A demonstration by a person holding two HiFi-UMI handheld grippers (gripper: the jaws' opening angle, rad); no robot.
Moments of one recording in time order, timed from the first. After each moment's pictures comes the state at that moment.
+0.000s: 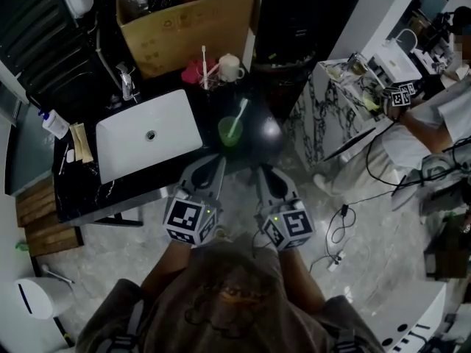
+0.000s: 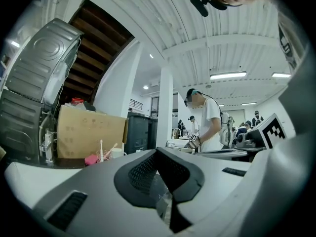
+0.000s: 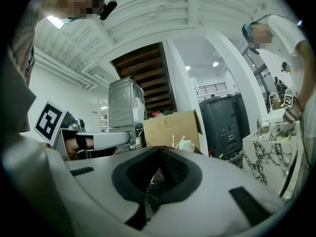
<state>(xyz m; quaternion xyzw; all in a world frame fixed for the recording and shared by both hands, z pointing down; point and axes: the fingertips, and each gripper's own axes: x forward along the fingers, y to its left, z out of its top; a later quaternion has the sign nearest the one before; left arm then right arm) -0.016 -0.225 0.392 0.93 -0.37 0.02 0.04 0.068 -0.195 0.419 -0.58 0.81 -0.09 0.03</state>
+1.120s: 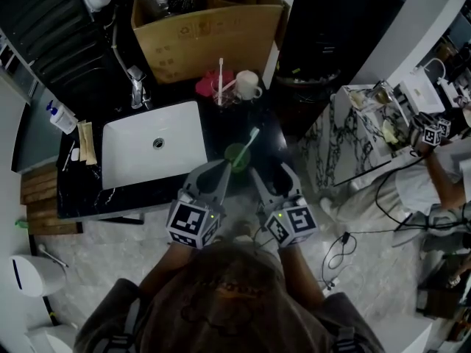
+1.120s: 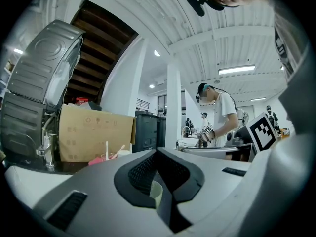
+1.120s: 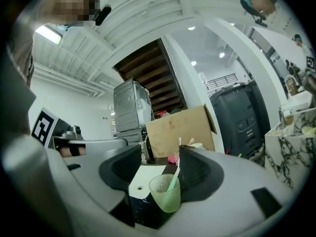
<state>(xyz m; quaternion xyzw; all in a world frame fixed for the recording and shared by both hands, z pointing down) 0.000 -0.300 0.402 0.91 -0.42 0.03 0.04 0.077 -0.301 0.419 -0.51 0.85 -0.11 0.05</state>
